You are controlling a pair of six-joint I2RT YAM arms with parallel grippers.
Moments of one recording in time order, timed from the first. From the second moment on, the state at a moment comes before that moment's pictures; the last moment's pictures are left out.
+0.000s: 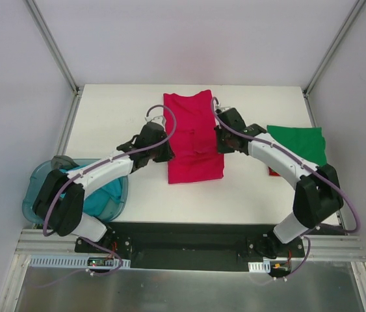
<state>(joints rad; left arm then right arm) -0.63 1.42 0.90 -0.21 0.00 -0.68 0.59 1.55 1.22 -0.63 0.14 0.34</state>
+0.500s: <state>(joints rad) -0.49 1.65 1.08 -0.20 0.08 -0.60 0.51 1.82 1.45 -0.56 0.13 0.24</state>
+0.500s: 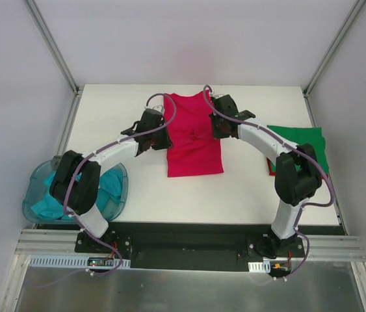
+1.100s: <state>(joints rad) -0.43 1.83 1.21 -0.21 0.11 -0.59 0.49 2.00 1.56 -0.51 0.15 0.22</state>
